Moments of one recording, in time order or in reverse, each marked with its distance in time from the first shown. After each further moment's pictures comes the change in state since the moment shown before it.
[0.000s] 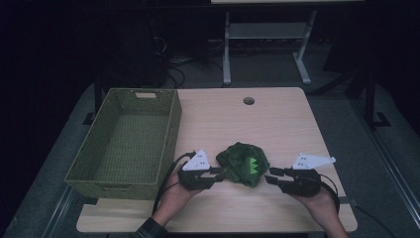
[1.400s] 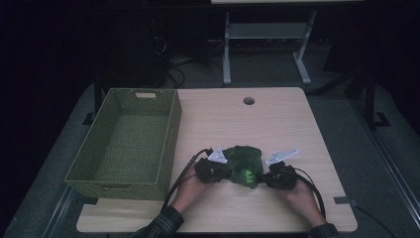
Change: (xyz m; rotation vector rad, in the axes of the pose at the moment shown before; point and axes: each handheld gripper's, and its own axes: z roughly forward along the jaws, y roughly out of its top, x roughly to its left) left arm 0.025 -0.019 0.068 0.240 -0.018 -0.084; right arm -0.013 -0.007 0.071 0.282 -0.008 0.044
